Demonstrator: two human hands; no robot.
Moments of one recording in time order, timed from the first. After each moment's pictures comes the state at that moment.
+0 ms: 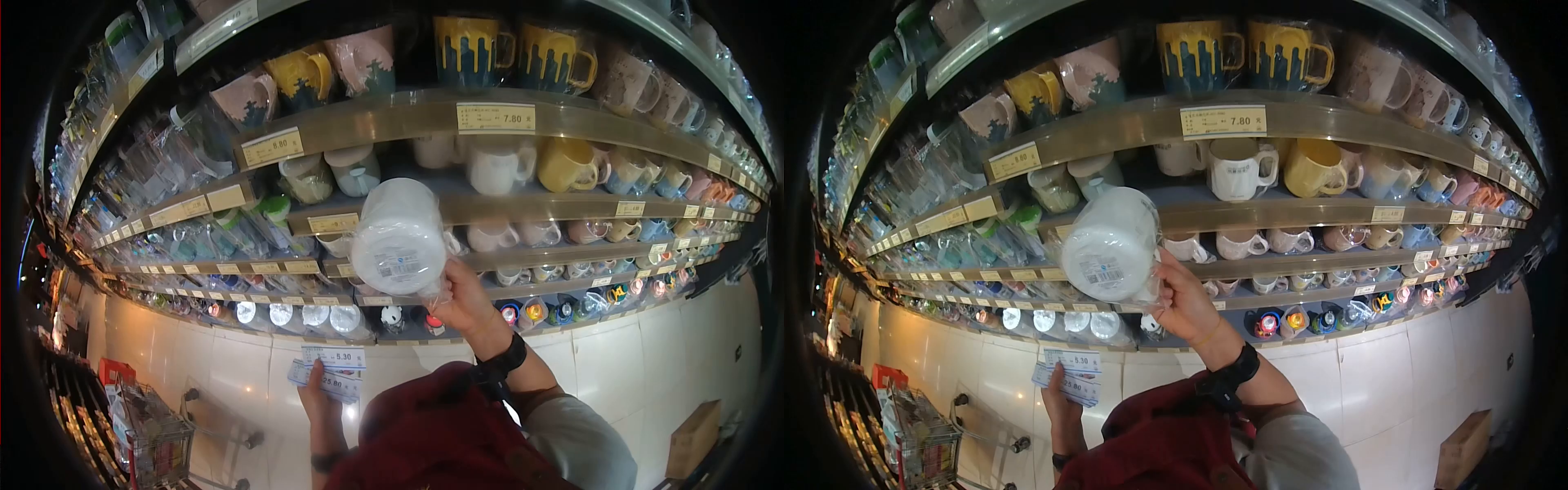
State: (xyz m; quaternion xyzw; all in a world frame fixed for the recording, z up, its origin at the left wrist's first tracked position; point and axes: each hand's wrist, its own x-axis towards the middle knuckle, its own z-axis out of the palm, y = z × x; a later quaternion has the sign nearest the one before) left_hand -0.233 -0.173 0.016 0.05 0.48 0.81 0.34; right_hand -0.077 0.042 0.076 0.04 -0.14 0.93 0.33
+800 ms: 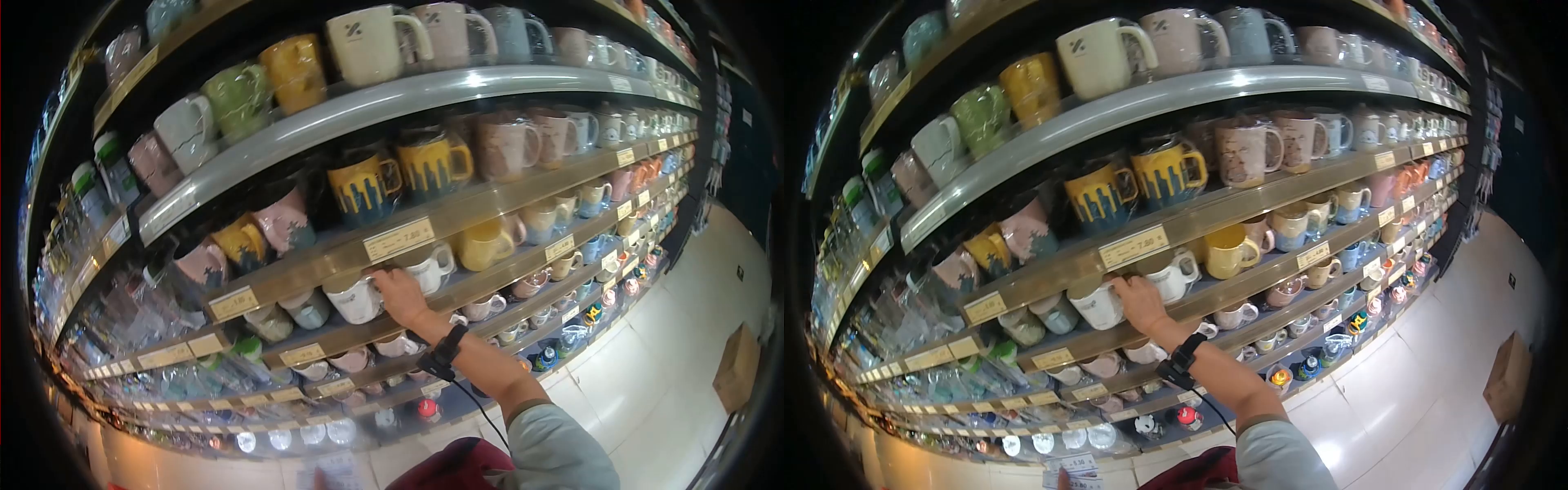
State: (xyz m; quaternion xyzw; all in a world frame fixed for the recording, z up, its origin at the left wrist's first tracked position) left_hand -0.250 -0.176 -0.009 0.03 0.54 0.77 0.34; right_hand -0.086 0.175 0.109 -0.34 -0.78 -0.02 0.53
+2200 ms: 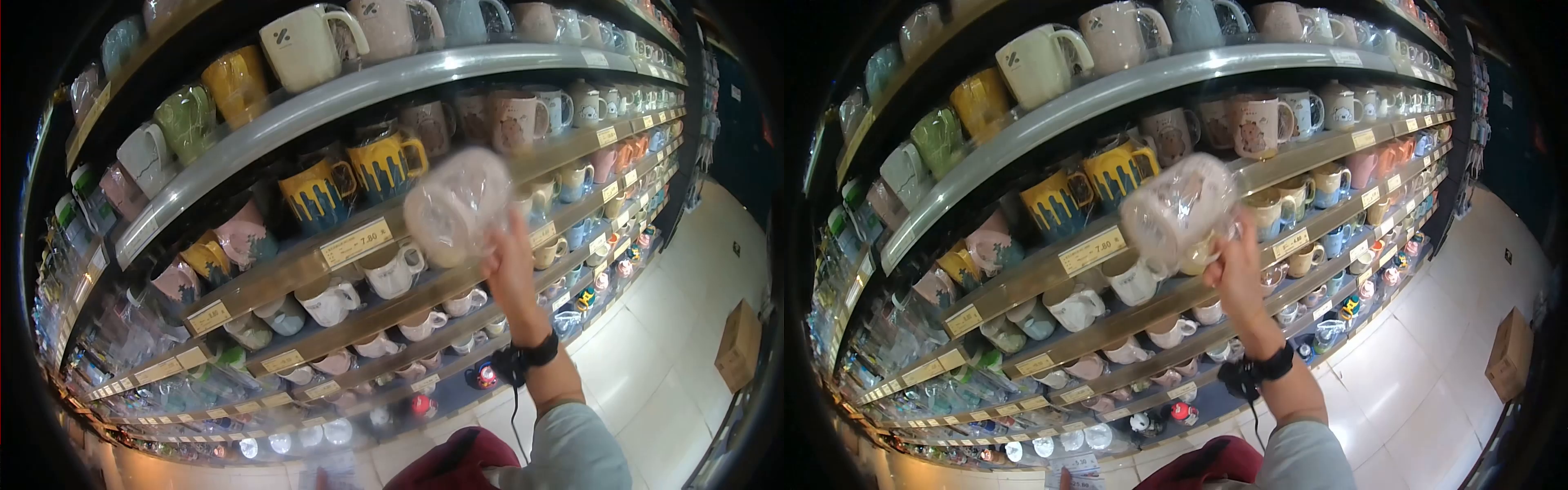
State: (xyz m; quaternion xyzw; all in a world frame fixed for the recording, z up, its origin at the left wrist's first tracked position) left_hand -0.219 -0.164 -0.003 0.03 0.53 0.76 0.39; right_hand 0.096 0.113 0.189 -0.23 -0.39 0.48 0.75
